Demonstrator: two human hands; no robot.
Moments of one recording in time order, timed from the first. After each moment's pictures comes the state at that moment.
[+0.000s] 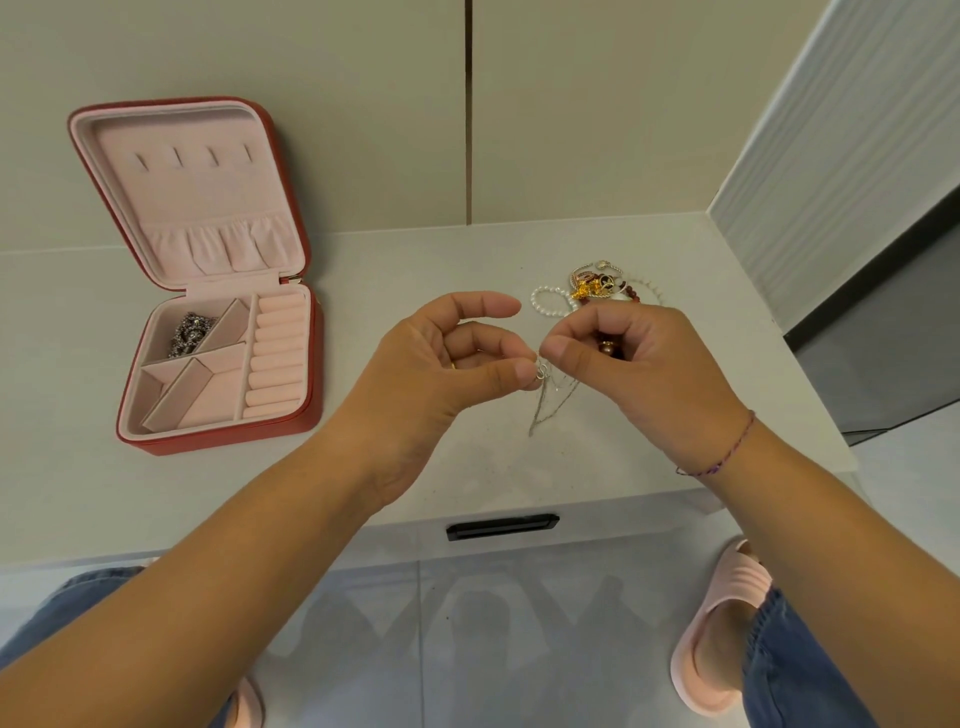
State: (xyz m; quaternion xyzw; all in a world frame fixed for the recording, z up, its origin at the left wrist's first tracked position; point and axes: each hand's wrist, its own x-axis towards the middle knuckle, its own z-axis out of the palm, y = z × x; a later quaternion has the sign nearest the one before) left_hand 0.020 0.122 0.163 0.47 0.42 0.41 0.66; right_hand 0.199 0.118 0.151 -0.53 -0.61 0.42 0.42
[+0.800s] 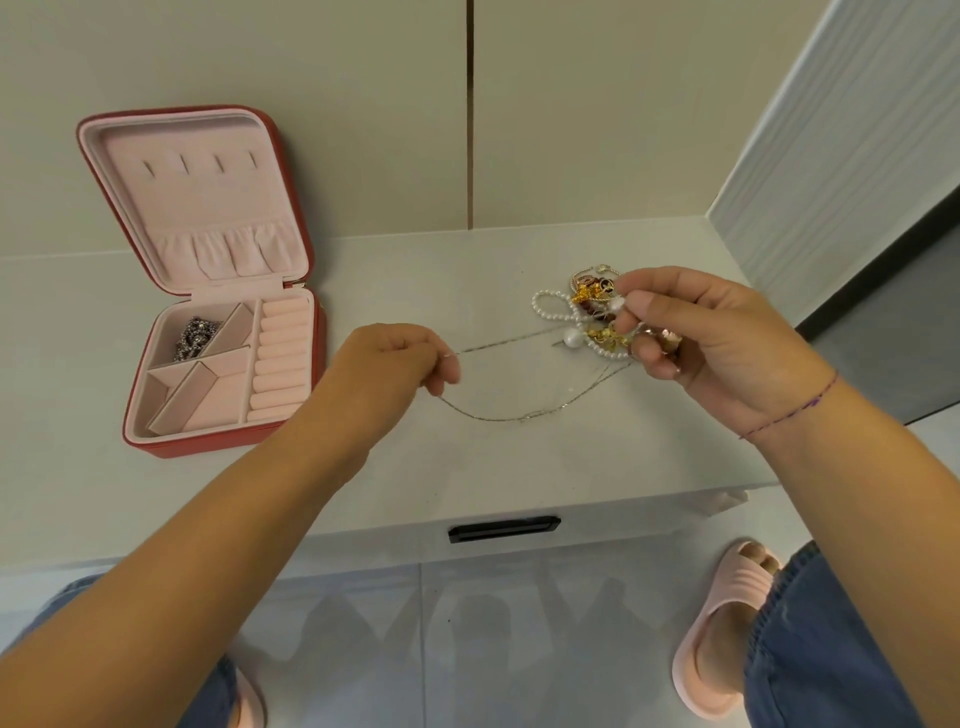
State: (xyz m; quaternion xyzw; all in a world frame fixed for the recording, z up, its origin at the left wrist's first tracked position) left_hand -0.006 0.145 0.145 0.56 0.62 0.30 0.46; right_hand 0.236 0.132 0.167 -0.52 -0.40 0.59 0.47
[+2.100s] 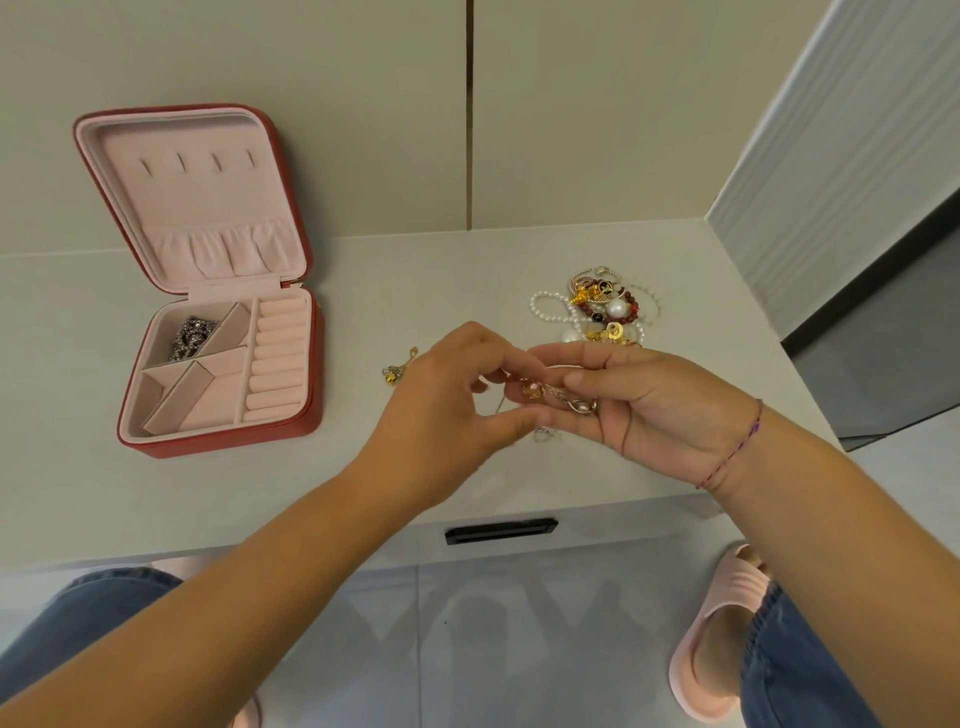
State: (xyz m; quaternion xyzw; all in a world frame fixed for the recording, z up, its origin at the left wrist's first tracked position) left_hand 0.023 0.122 0.133 0.76 0.46 0.33 0.32; right_hand 0.203 0.119 0.151 -0.42 -0.25 0.79 0.37
